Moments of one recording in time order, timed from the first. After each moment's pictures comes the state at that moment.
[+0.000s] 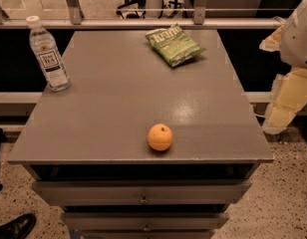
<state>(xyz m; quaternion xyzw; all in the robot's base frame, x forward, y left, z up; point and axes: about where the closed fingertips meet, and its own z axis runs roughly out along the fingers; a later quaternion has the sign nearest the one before) 0.438 -0.217 0.977 -0.60 0.78 -0.03 0.16</state>
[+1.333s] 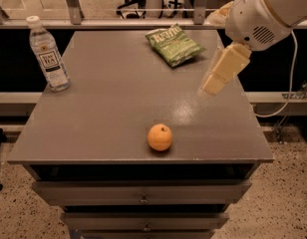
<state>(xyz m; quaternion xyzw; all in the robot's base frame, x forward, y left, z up) 0.508 -0.117 0.998 -0.61 0.72 0.05 0.33</state>
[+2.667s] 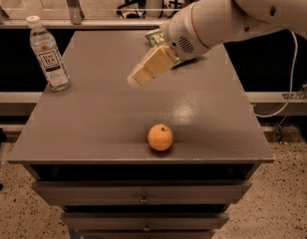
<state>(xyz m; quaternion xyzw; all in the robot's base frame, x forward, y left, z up) 0.567 -0.004 0.972 -0.52 0.73 0.18 0.42</state>
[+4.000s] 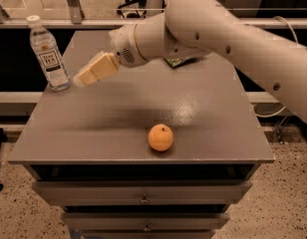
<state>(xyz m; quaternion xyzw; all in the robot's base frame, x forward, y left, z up) 0.603 0.122 0.946 -0.50 0.67 0.28 0.46</state>
